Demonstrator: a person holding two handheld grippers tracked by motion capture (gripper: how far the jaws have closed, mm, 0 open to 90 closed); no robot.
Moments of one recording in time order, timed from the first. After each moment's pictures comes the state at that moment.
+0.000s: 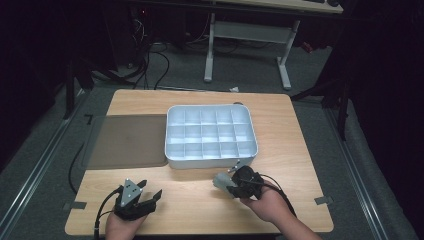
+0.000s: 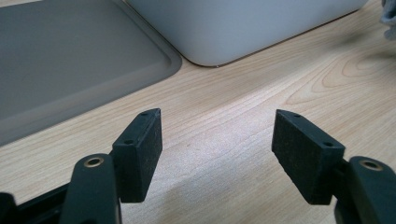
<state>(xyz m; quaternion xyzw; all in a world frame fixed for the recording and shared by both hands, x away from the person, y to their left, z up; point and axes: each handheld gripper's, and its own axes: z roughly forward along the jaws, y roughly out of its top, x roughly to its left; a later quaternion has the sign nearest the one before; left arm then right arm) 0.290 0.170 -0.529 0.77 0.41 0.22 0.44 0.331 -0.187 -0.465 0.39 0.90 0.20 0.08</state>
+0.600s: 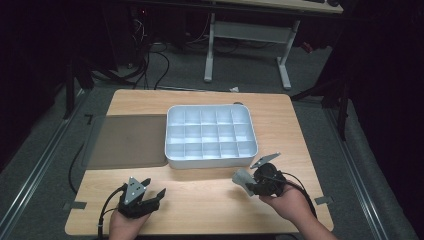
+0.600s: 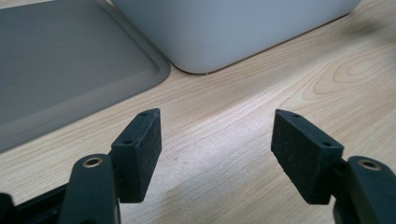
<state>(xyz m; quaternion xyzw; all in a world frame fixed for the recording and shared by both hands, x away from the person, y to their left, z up) 0.295 0.162 -0.528 0.77 0.40 0.21 0.44 0.327 -0.239 -0.447 0.43 0.88 0.20 0.09</state>
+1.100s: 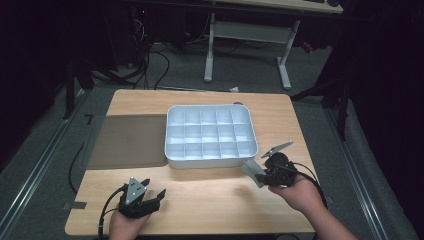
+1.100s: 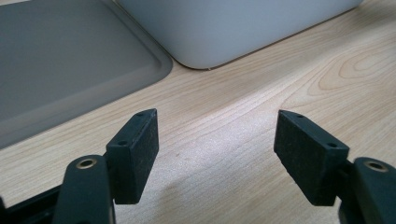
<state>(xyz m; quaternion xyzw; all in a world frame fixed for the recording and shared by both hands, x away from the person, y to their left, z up) 0.295 0.161 -0.530 0.77 0.41 0.21 0.44 0.342 -0.262 -0.418 0.45 0.87 0.20 0.09</state>
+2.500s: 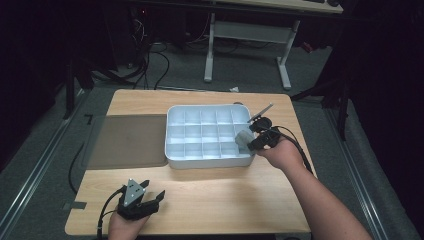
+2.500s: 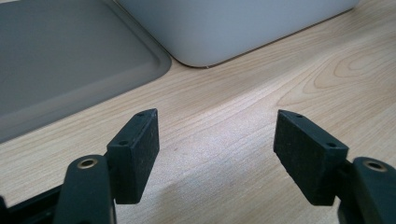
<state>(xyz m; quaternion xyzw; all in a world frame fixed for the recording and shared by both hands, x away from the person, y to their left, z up) 0.291 0.164 -0.530 0.77 0.41 0.21 0.44 0.442 -0.233 -0.398 0.48 0.86 0.14 0.10</state>
